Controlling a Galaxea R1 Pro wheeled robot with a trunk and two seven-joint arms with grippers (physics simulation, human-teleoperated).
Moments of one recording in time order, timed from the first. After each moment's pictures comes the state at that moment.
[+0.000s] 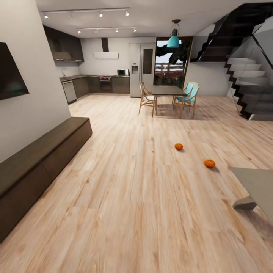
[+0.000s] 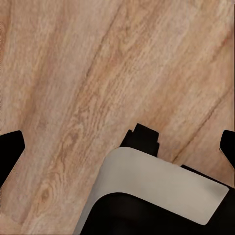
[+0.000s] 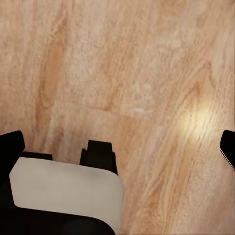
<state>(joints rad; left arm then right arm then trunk) -0.39 0.00 -1.17 -0.06 1.51 0.01 0.36 -0.42 0.00 0.13 0.05 0.06 -0.01 -0.06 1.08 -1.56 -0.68</state>
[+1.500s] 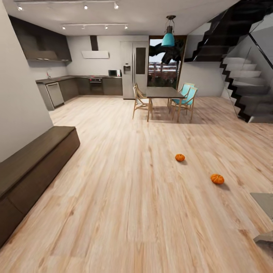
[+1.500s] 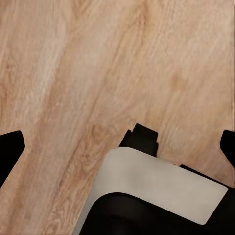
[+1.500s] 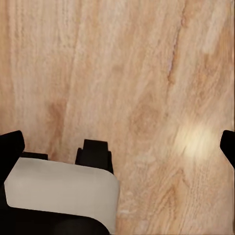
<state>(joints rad) -0.39 0.00 -1.17 -0.06 1.51 0.01 0.36 -0.42 -0.01 0.13 0.05 0.05 -0.01 -0.06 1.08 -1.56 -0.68</state>
